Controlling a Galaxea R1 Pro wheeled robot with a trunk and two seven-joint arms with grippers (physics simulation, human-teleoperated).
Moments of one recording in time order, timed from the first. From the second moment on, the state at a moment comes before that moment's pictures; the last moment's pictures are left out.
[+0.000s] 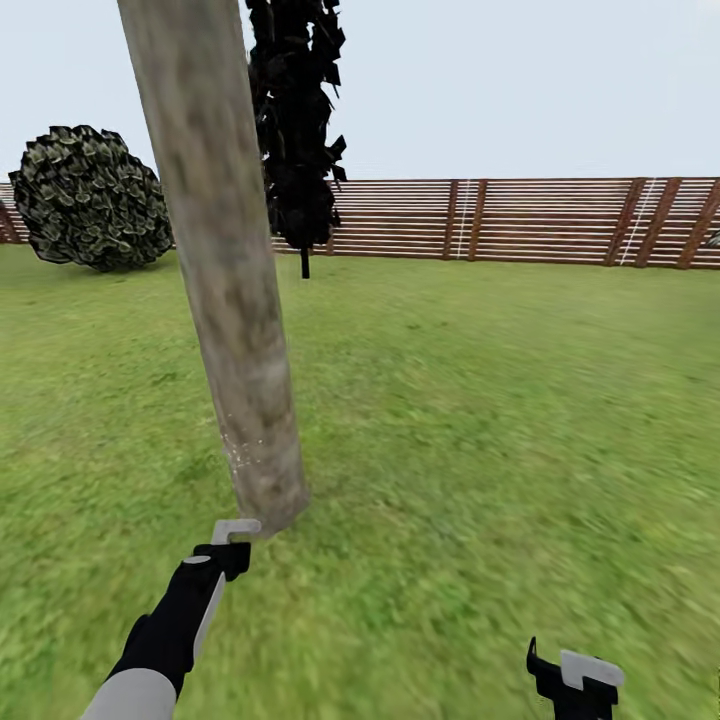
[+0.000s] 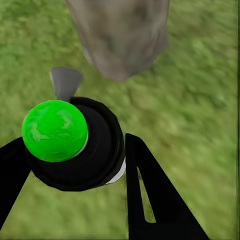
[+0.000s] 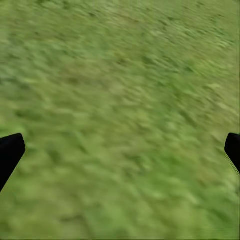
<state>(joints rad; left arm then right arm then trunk) -0.51 -0.06 0.20 -0.84 -0.23 0.42 0.02 -0.42 -0.07 -0.21 -0.12 0.17 -0.65 -0.38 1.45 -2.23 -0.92</state>
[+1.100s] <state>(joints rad) -0.51 -0.08 0.20 -0.70 -0.22 0.48 0.10 -0.42 -0.07 -0.21 -0.12 0.17 -0.65 -0.38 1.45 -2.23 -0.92</state>
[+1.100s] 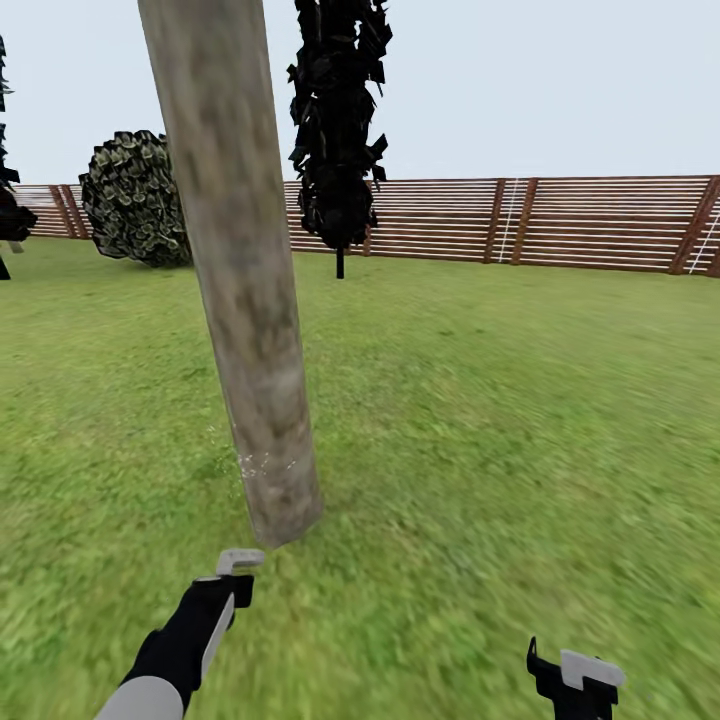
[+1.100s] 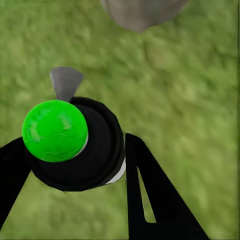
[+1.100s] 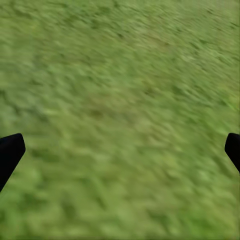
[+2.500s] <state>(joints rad) -0.51 -0.06 0.25 -0.69 -0.22 0.22 0.10 -0.42 -0.08 -0.21 -0.12 0.17 -0.65 -0.38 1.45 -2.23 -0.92</state>
